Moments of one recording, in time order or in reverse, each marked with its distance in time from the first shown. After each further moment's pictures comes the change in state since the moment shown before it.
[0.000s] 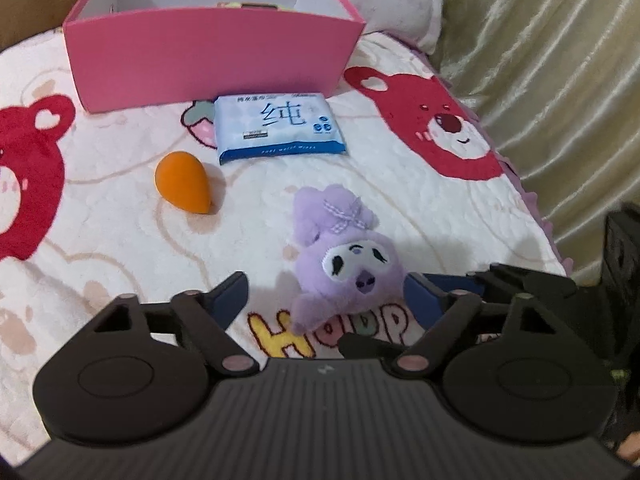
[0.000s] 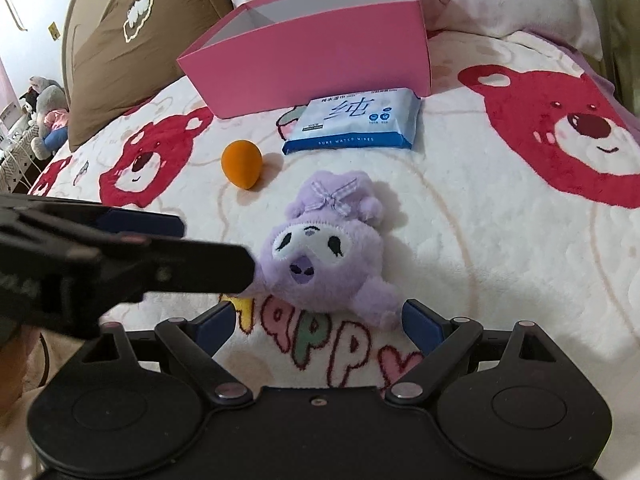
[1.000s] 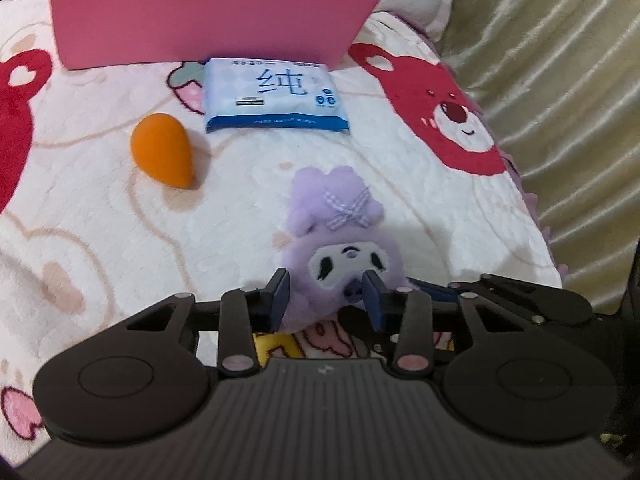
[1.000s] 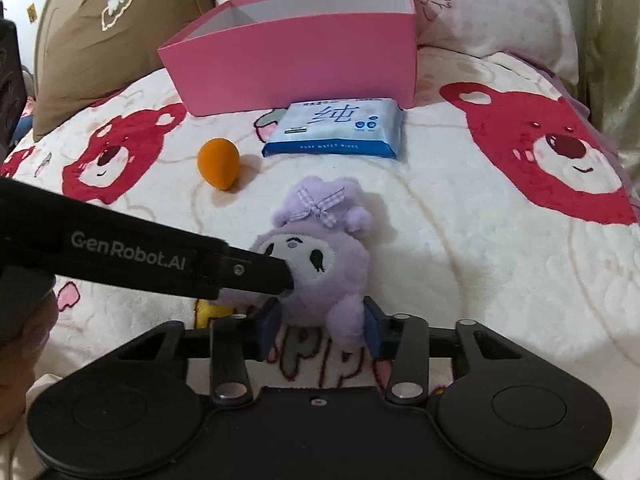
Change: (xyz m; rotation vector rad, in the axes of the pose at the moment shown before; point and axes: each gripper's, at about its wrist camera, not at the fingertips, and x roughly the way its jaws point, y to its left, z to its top) left arm 0.030 0.012 0.000 -0.061 0.052 -0.074; right arm 0.006 0.020 -0.003 -0.053 -0.029 -0.150
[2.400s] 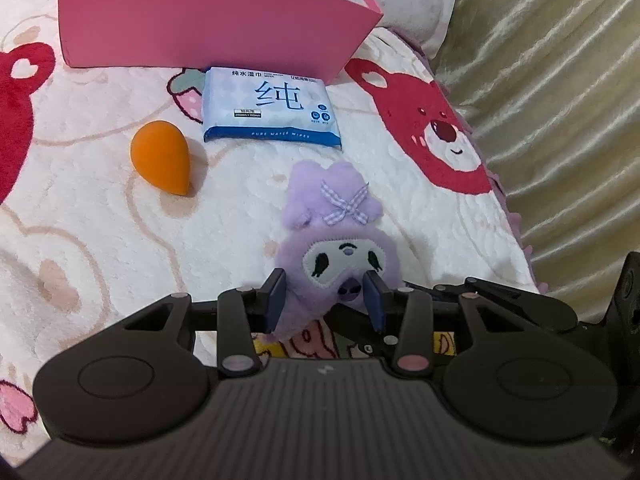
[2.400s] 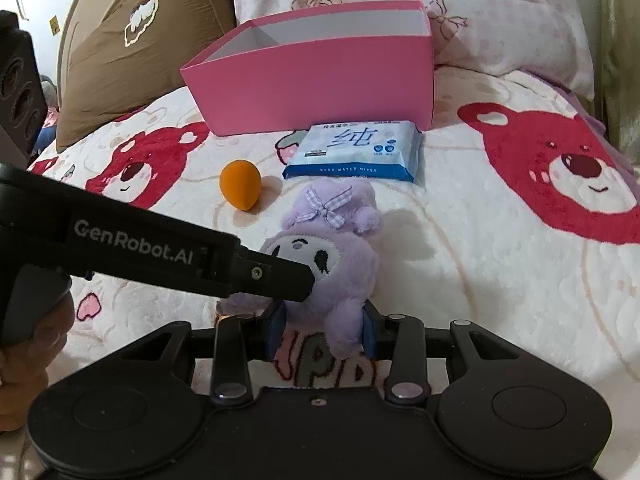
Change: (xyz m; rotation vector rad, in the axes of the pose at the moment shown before) left arm -0.011 0.005 0.004 -0.059 -0.027 -0.047; right arm -0.008 0.004 0.008 -0.022 -0.056 0.048
